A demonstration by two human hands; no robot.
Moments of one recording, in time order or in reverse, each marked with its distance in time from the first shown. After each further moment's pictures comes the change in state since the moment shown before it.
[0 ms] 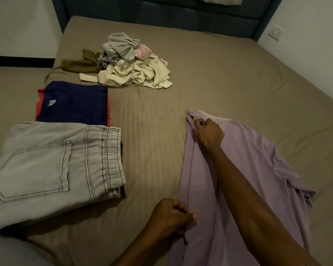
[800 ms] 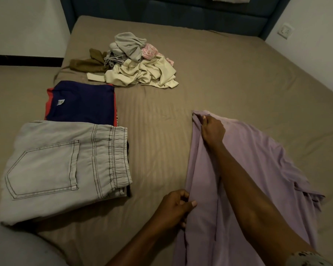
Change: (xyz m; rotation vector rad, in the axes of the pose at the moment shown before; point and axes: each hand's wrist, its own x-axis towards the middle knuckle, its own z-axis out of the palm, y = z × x) left_hand 0.016 0.007 -0.011 0.012 -0.101 0.134; right_hand 0.005 -0.016 -0.002 0.088 0.032 -0.140
